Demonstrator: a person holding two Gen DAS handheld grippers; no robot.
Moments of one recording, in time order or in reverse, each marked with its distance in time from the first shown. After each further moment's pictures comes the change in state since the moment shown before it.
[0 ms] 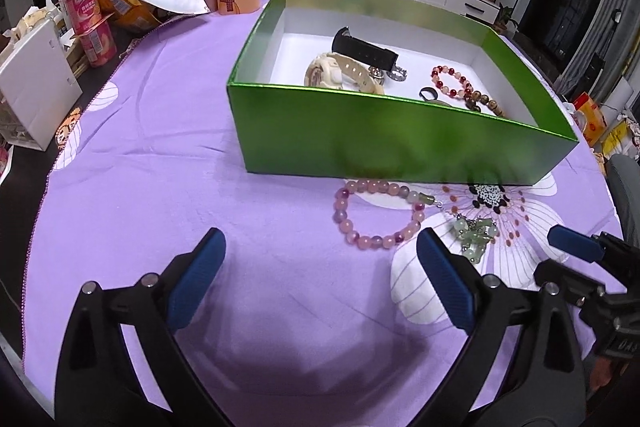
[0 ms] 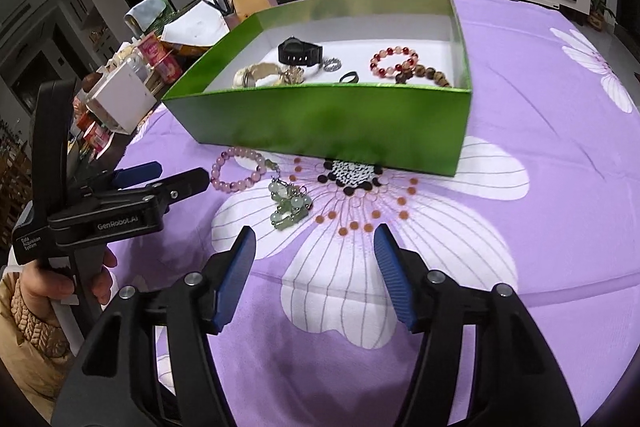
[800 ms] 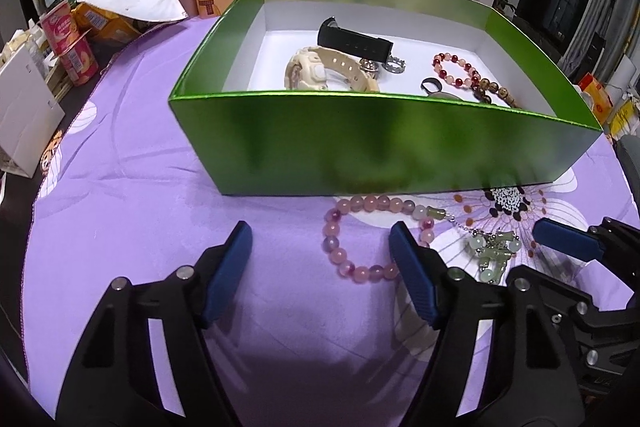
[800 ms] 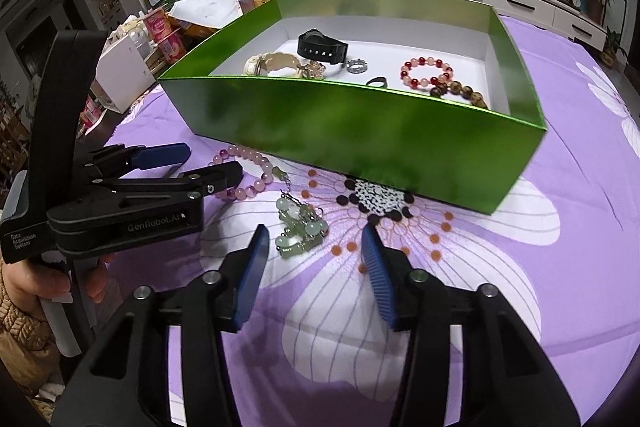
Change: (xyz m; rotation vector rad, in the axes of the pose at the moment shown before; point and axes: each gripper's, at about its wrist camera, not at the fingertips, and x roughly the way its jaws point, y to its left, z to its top) left arm 0.027 -0.013 0.010 0.076 0.001 0.030; right arm 0.032 0.018 0.012 -0.123 -0.001 -0.036
